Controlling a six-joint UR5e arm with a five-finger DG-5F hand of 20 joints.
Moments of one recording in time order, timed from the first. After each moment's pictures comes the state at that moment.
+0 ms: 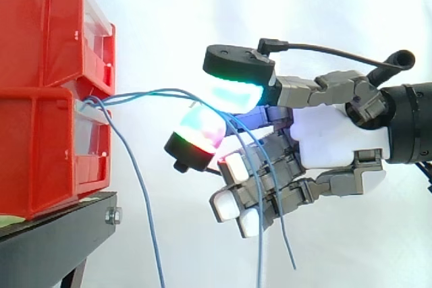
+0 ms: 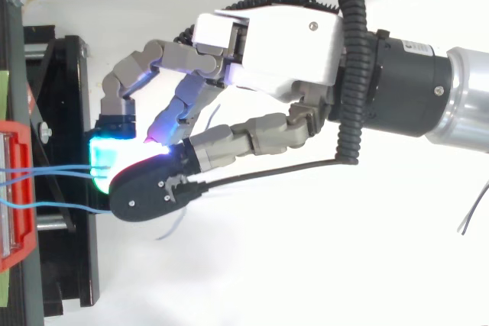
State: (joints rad) arm 0.14 -2.33 -1.06 -2.97 -1.27 -0.10
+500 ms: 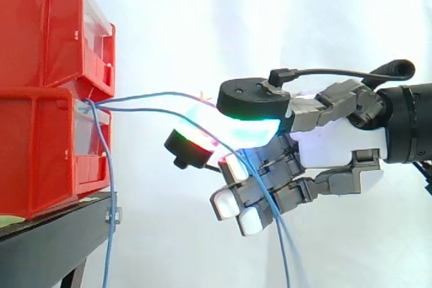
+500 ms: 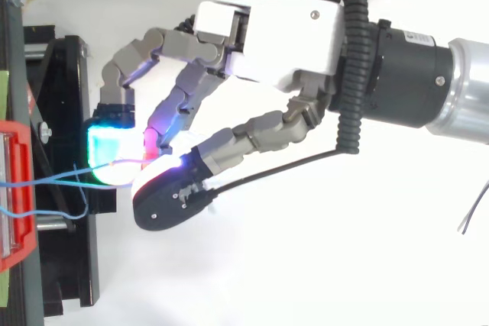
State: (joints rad) arm 0.13 -2.33 -1.06 -2.97 -1.28 -0.11
